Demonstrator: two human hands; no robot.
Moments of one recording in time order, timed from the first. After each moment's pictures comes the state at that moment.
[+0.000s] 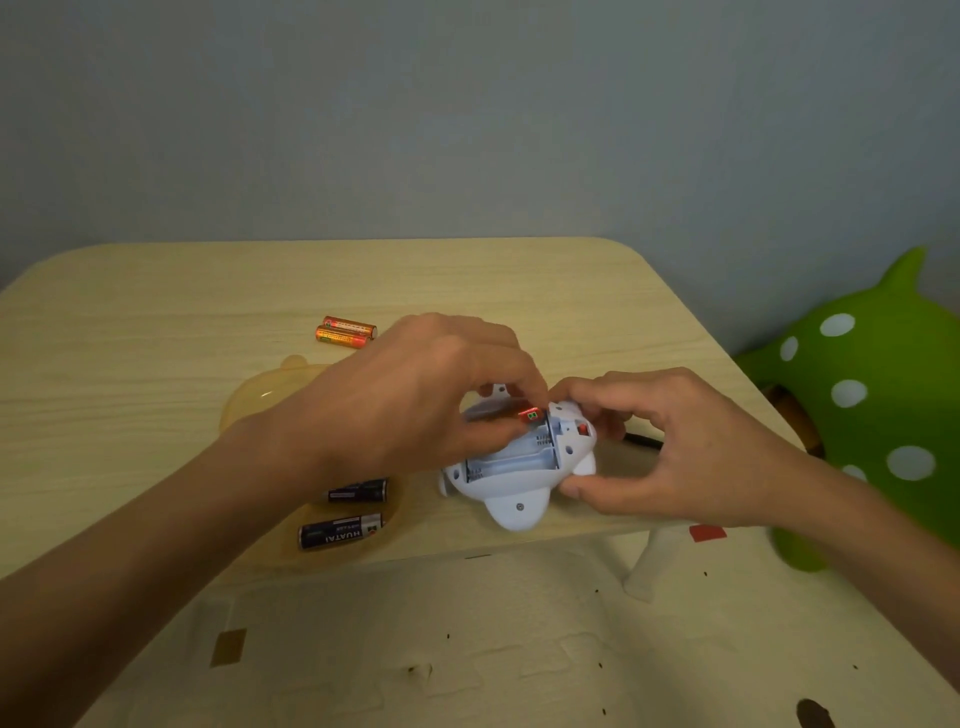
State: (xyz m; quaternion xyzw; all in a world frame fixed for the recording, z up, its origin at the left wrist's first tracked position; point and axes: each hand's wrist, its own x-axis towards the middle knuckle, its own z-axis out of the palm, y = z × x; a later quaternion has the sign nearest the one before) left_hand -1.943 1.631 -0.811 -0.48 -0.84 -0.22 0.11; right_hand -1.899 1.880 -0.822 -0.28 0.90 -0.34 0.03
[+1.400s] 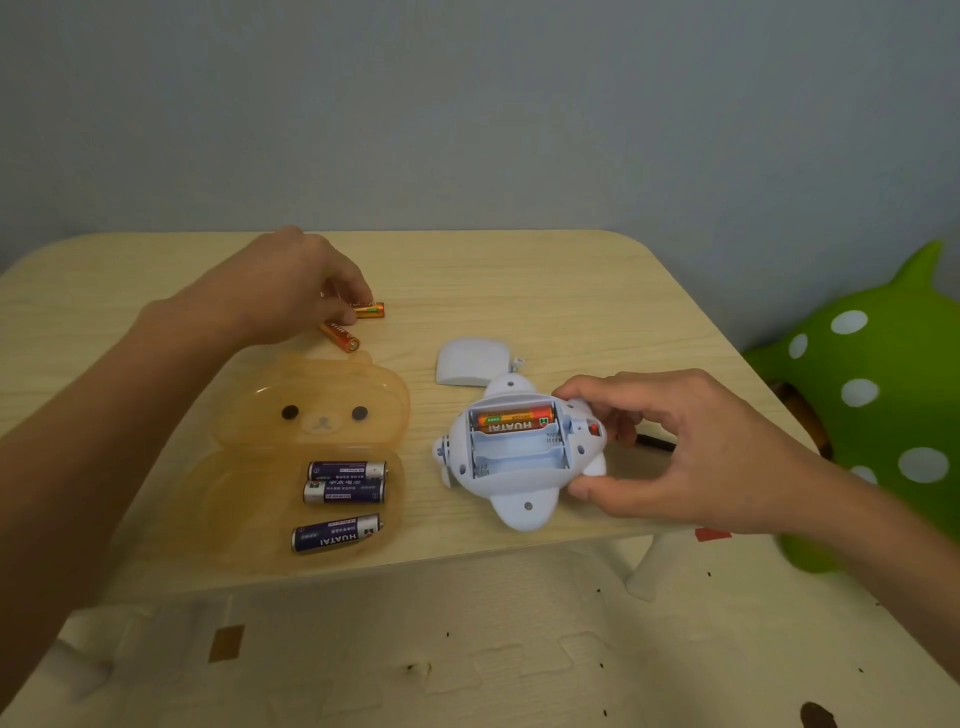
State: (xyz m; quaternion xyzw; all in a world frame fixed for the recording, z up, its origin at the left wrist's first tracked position) left_hand -2.067 1.537 -0.834 -0.18 -0.97 -0.11 0.05; right_hand -1.896 1.882 -0.822 -0.26 0.90 -0.35 0.05
